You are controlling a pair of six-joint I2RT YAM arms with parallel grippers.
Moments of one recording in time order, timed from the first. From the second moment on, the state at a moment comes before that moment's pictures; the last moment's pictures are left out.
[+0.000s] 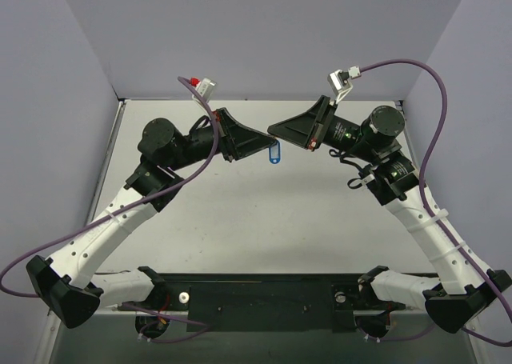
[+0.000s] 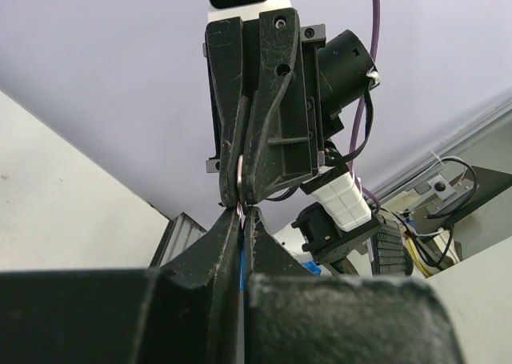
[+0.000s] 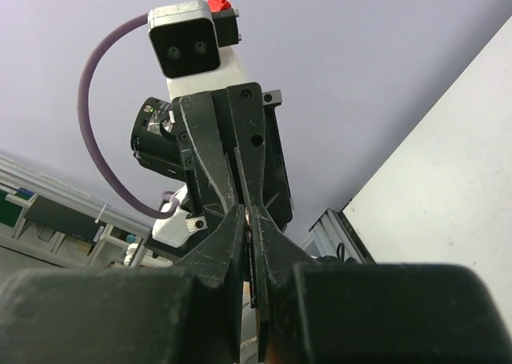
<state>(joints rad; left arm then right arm) -0.67 1.19 1.25 0.25 0.58 -1.04 0.54 1.14 1.31 0.03 -0.63 1.07</state>
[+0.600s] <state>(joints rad) -0.68 1.18 1.25 0.21 0.54 -1.06 0.54 1.15 1.31 0.04 -0.62 1.05</state>
